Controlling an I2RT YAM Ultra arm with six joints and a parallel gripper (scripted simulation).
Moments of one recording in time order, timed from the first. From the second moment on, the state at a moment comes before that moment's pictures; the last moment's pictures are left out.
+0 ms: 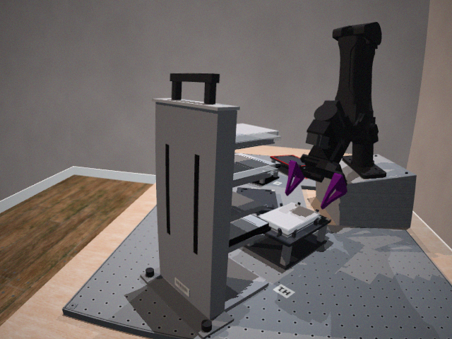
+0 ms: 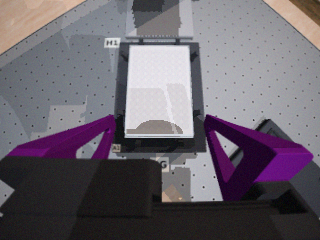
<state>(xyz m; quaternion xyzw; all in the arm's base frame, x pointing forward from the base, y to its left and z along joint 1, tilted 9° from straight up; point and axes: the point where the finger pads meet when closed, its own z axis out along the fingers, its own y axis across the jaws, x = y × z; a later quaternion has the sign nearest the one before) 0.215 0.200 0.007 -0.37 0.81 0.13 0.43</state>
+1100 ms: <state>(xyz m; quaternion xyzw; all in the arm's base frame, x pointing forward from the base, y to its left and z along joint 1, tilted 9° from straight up) 0.201 0.194 0.047 -0.37 0.82 0.12 0.42</state>
